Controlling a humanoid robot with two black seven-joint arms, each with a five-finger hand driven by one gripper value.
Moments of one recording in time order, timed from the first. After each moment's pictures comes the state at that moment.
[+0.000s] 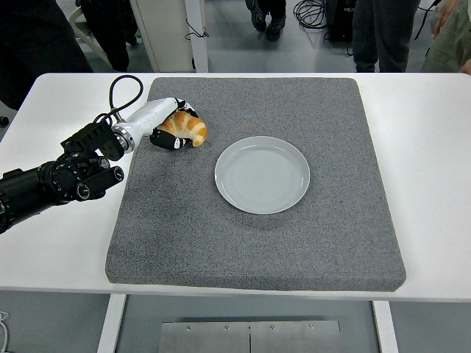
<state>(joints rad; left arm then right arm) -1.14 0.21 0.28 -0.58 0.76 0.34 -0.32 -0.12 0.00 0.01 0.13 -0.10 0.03 0.41</state>
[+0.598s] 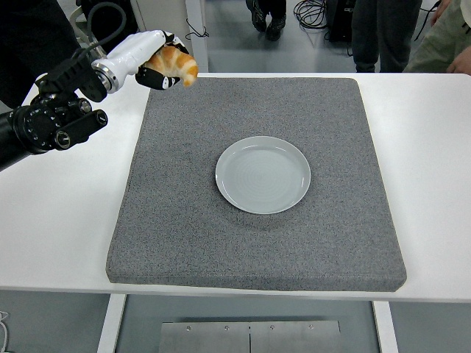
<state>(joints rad) -1.36 0.28 0.31 -0.58 0.77 0.33 -0.32 -0.12 0.00 0.01 0.13 -0.10 0.03 0.41</state>
